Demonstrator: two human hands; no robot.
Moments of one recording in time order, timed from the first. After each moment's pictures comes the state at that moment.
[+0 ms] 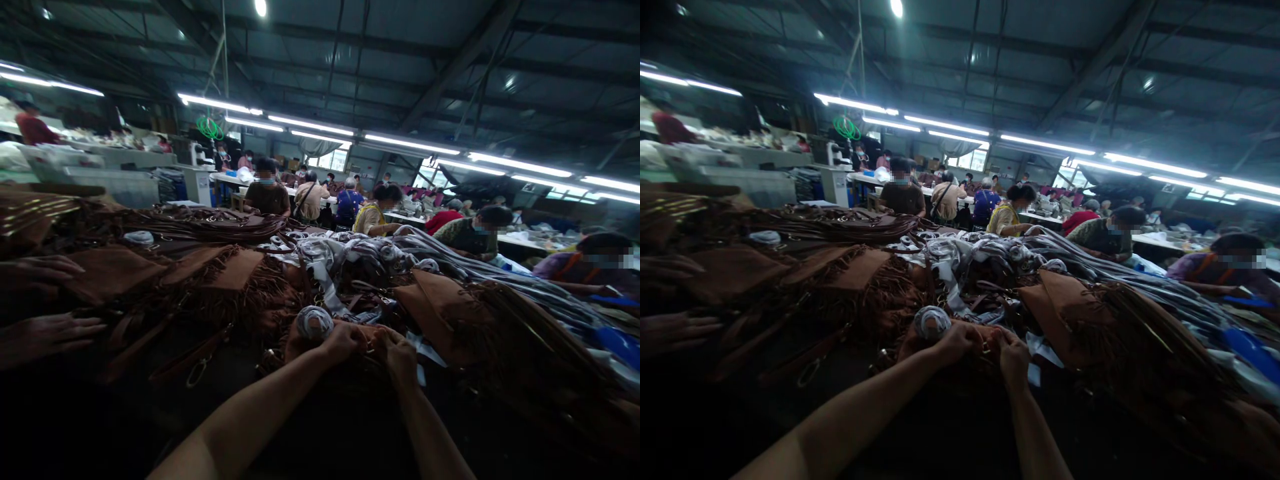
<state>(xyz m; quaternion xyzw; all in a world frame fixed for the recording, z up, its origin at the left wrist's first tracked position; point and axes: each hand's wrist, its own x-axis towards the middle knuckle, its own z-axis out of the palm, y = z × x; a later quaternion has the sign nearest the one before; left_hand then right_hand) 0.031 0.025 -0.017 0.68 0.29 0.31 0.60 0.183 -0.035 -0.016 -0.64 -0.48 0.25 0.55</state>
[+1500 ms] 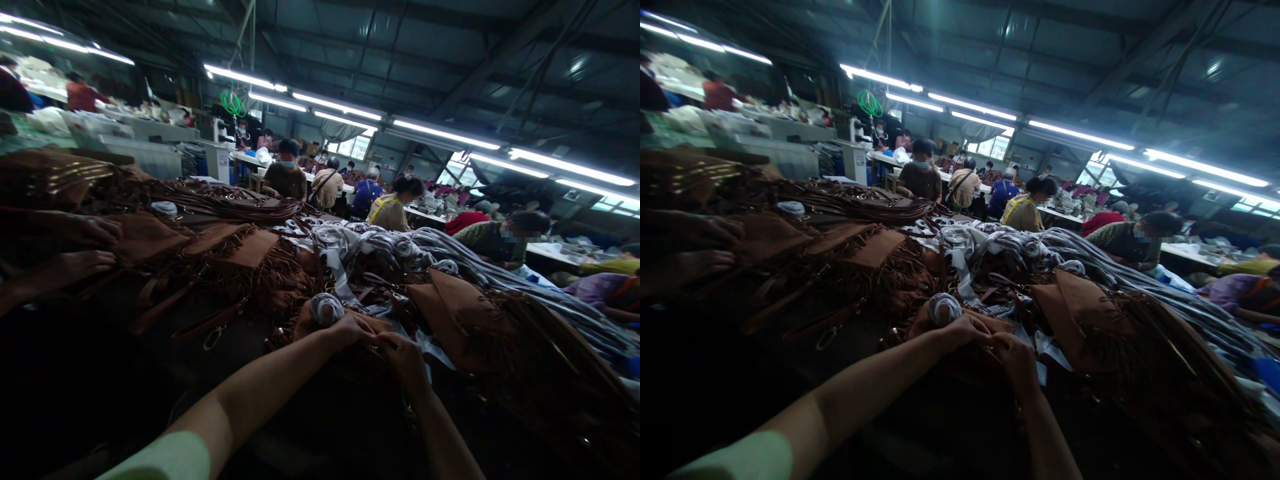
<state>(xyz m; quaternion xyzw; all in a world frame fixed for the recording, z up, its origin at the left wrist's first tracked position) 0.024 0.027 -0.026 0.54 0.28 0.28 0.74 0.181 -0.059 0.003 -0.62 -0.71 0.08 0.33</state>
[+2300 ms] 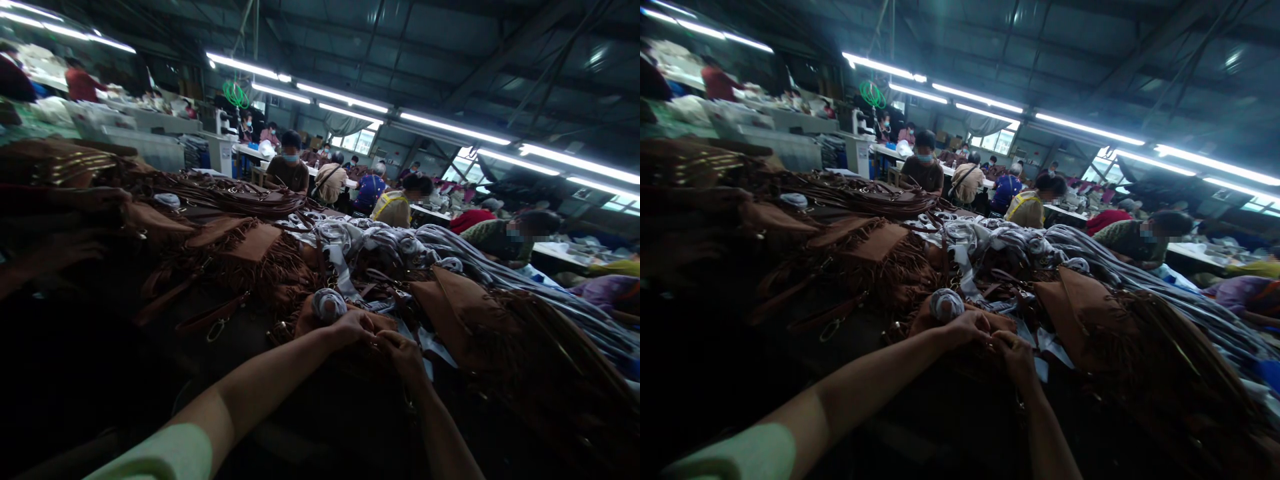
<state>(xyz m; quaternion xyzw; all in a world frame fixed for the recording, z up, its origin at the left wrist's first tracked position) 0.023 0.024 -0.029 0.58 0.30 0.31 0.69 0.177 -0.059 0.002 -0.65 -0.62 0.24 0.35</state>
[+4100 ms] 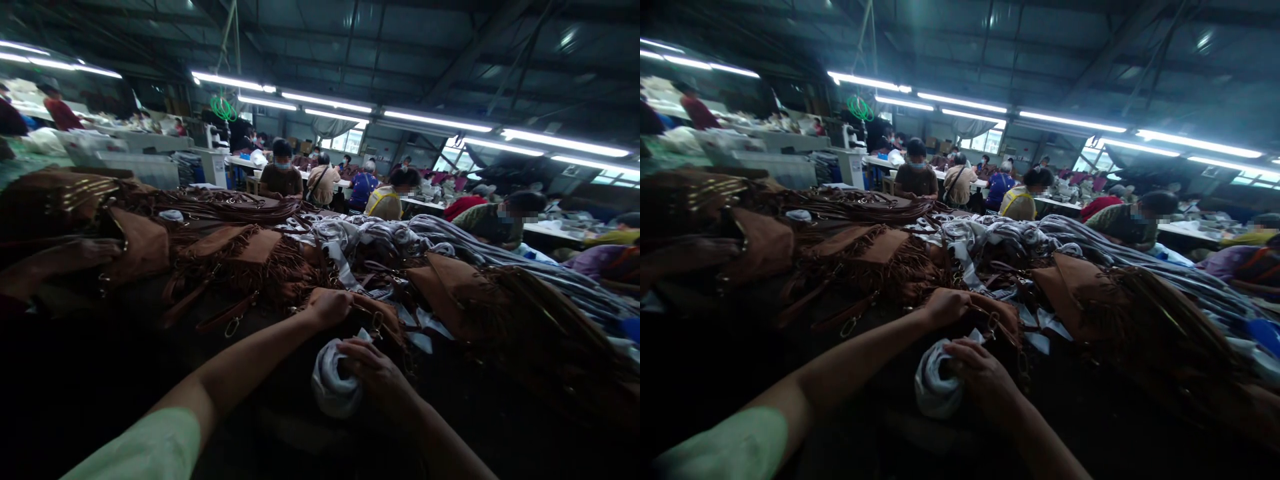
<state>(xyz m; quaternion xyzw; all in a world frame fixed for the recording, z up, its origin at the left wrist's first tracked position) -0.051 -0.005 0.038 0.82 0.43 0.25 0.29 0.099 -0.142 0.028 -0.31 -0.91 0.04 0.26</state>
